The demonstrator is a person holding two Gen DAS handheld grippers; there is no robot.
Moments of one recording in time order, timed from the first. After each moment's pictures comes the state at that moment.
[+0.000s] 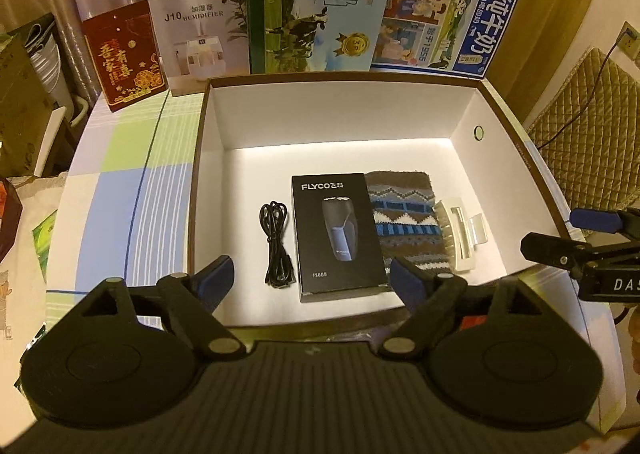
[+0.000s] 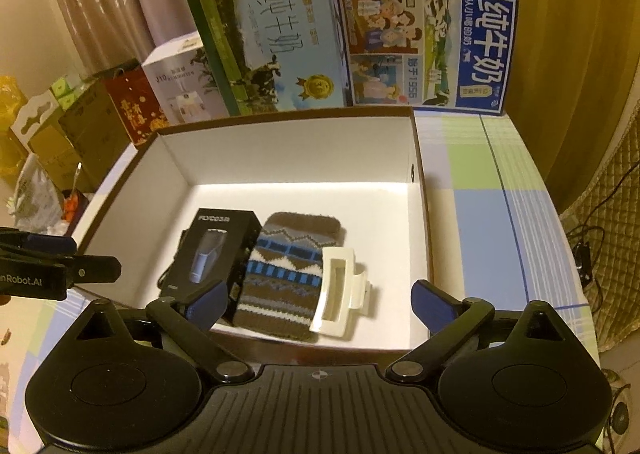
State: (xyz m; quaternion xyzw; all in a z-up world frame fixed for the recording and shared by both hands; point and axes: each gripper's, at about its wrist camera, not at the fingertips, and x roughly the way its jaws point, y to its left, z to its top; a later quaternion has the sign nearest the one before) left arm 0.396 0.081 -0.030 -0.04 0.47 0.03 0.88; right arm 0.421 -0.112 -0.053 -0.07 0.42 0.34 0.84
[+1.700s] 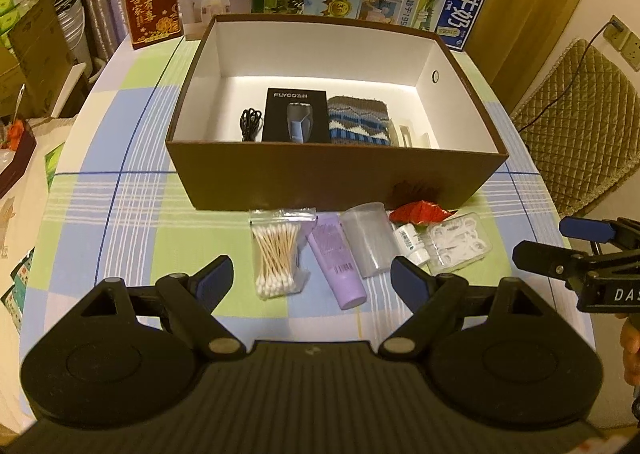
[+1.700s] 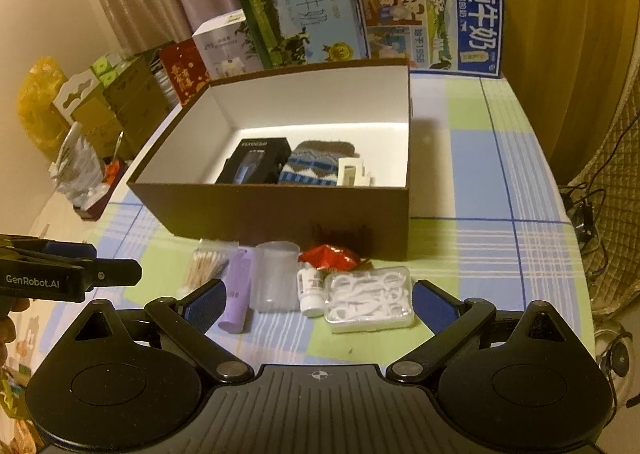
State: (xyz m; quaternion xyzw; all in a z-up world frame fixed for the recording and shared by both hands) left arm 0.277 0.015 -0.028 -0.08 0.49 0.06 0.87; right arm 0.340 -0.200 -0.048 -0.07 0.44 0.39 0.81
